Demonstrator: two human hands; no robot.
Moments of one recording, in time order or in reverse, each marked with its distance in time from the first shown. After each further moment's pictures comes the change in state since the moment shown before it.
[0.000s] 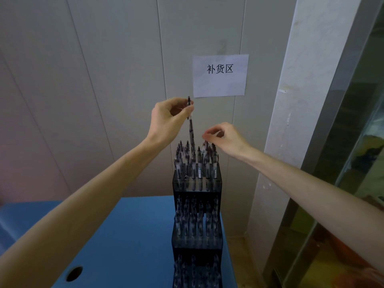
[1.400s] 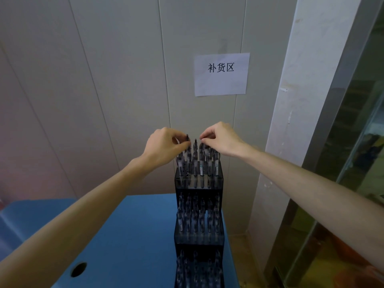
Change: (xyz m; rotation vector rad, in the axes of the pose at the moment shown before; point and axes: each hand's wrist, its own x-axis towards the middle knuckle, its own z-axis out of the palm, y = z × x) left_hand -0.034 -0.045 -0.014 0.515 -0.264 -0.016; right_hand 0.003 -0.014 0.008 -0.257 -0.056 -0.015
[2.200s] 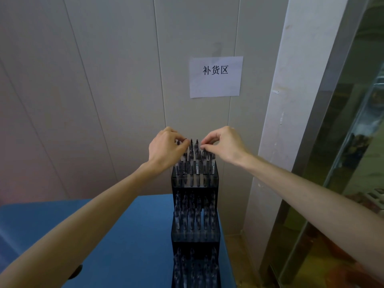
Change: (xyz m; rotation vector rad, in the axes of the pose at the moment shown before) left_hand -0.004 0.005 0.025 0.110 0.128 -0.053; right_hand -0.034 0.003 -0.003 0.080 0.170 -0.015
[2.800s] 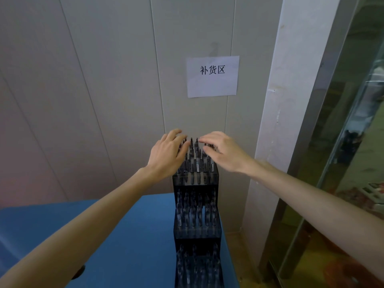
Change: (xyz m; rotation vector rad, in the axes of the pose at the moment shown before) left_hand -0.018 -0.010 0.003 0.145 -0.096 0.171; right_hand -0.023 -0.001 0.003 -0.180 -0.162 -0.162
